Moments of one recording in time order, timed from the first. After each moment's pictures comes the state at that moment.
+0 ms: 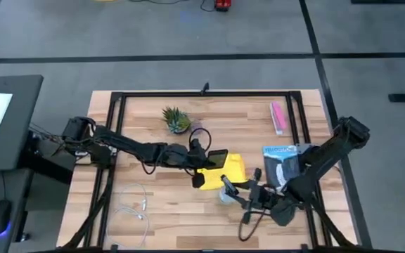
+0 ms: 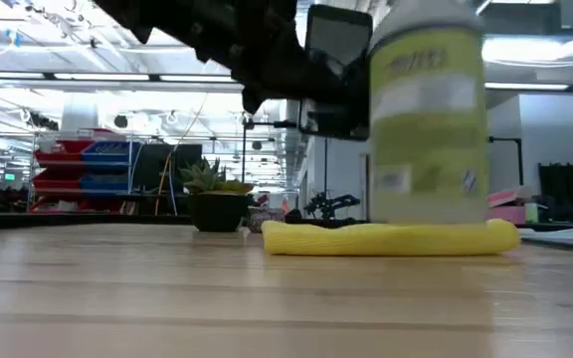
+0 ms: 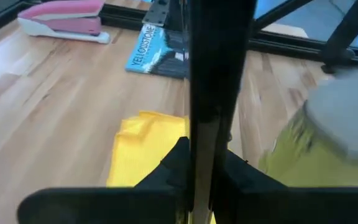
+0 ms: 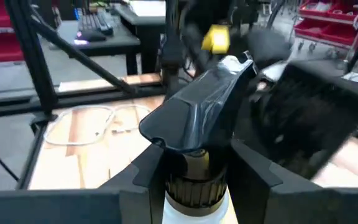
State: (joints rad) left arm -0.16 1.64 0.90 0.49 -0.24 -0.18; right arm 0.79 1.48 0.96 0.16 1.08 0.34
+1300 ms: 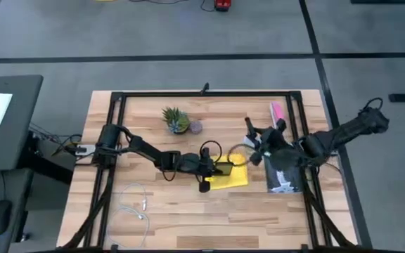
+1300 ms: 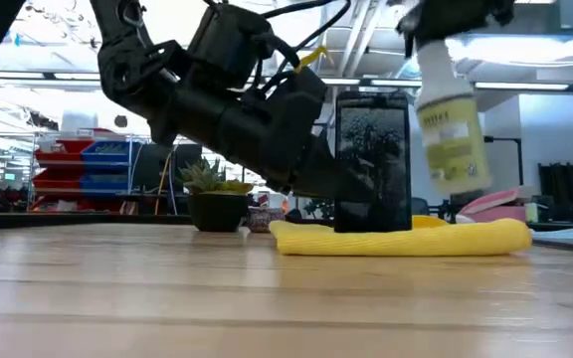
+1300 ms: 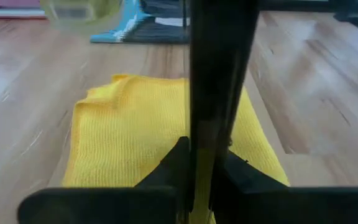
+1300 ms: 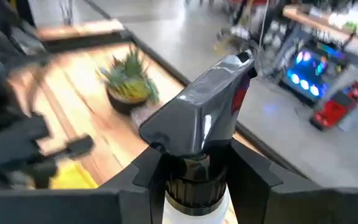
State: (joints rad) left arm -0.12 2.03 0.92 0.75 -0.13 -0.07; right arm 0.33 1.11 0.96 -0.65 0.98 0.51
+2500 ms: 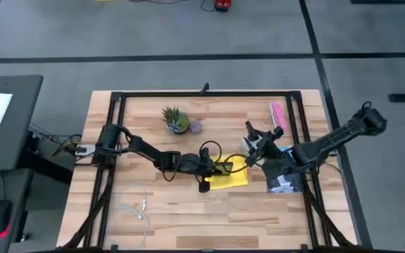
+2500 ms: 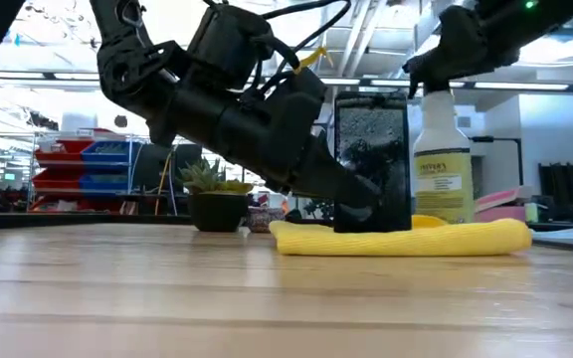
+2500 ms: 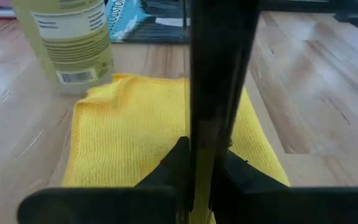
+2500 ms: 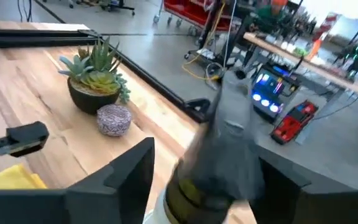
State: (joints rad) left arm -0.12 2.03 0.92 0.75 -0.13 -0.07; right arm 0.44 1.15 0.70 -0.31 1.24 0.43
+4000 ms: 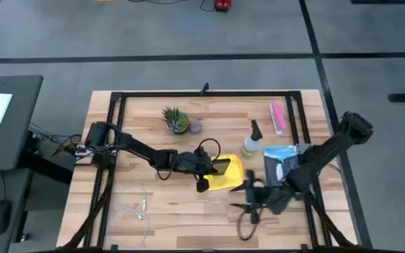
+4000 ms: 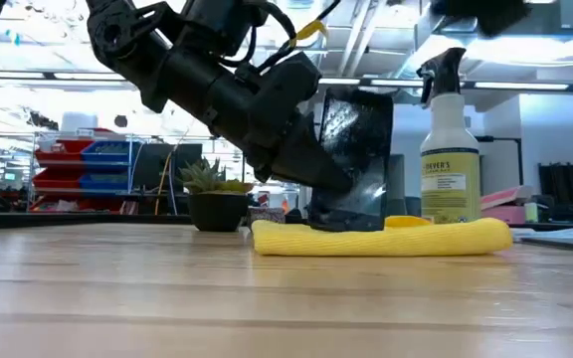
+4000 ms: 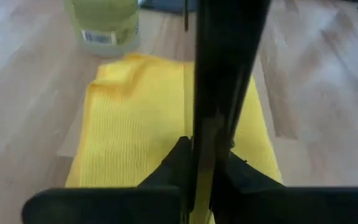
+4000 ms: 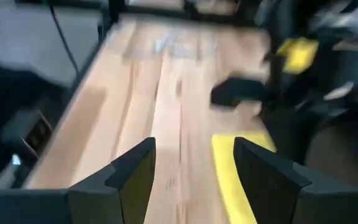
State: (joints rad) left arm -0.14 1.90 0.92 0.59 -0.19 -0.22; right arm 0.64 1.50 0.82 0.09 0.55 0.26
